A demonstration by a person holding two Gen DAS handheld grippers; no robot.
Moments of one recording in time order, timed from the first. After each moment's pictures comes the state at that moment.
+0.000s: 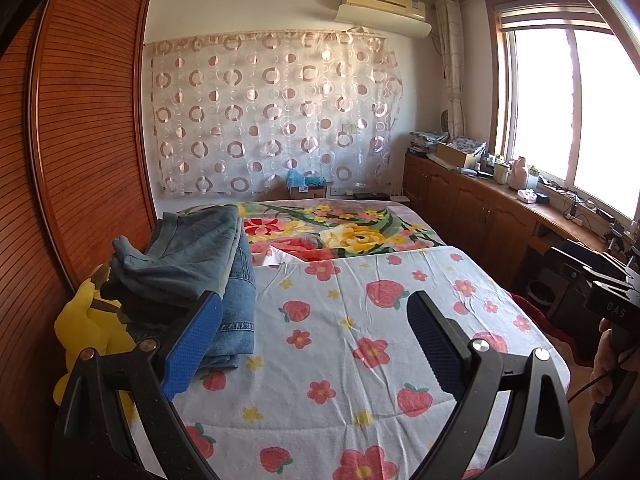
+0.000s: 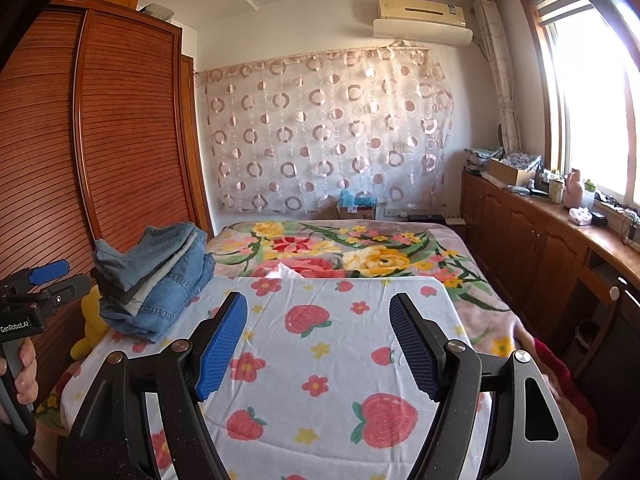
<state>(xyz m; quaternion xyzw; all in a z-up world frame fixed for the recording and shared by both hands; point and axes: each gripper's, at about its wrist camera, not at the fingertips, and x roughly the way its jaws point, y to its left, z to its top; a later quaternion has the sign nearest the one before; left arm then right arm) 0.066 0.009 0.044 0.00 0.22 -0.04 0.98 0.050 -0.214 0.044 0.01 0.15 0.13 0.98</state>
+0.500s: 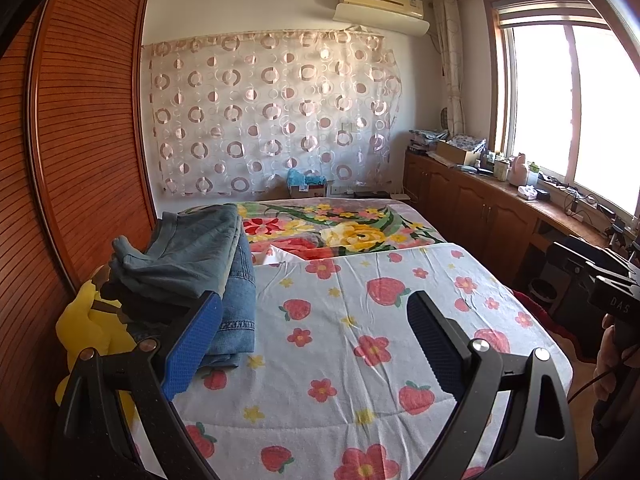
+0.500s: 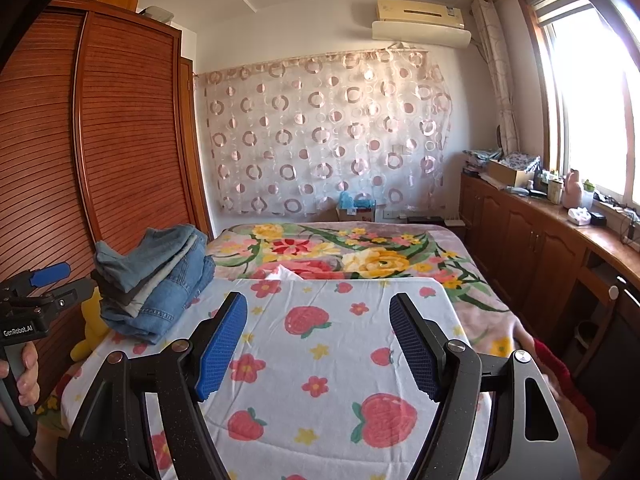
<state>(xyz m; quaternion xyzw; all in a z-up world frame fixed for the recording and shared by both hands) 0.066 0.009 0.045 0.00 0.22 -0.04 0.98 0.053 -0.222 0.045 0.01 0.15 0.13 0.98</state>
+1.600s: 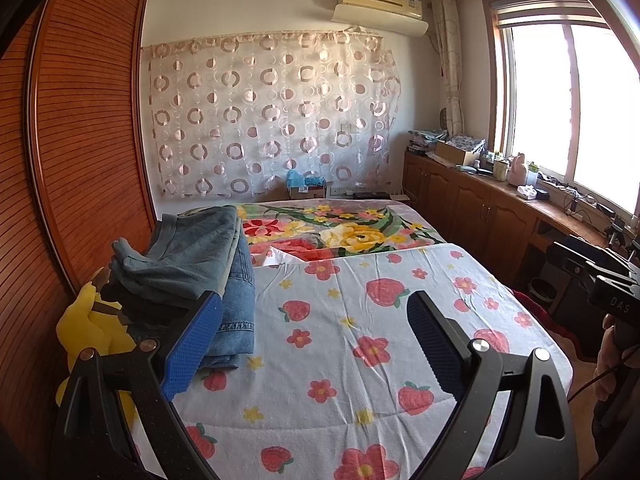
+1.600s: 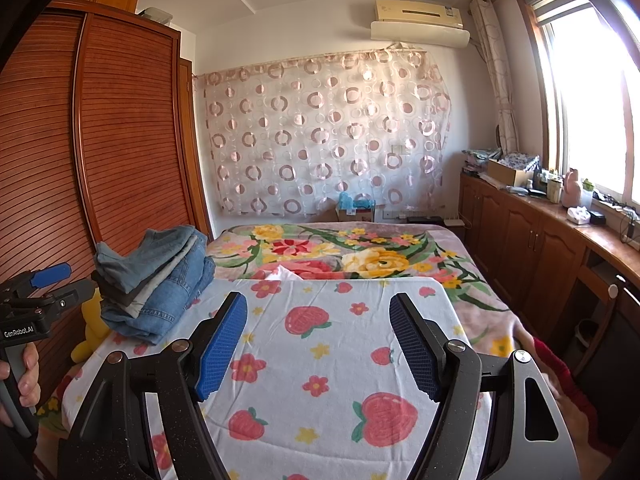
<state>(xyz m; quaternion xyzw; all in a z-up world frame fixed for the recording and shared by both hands) 0.065 0.010 0.043 0.00 0.22 -0.04 0.98 0.051 -0.222 0.043 0.01 0.15 0.13 0.98</state>
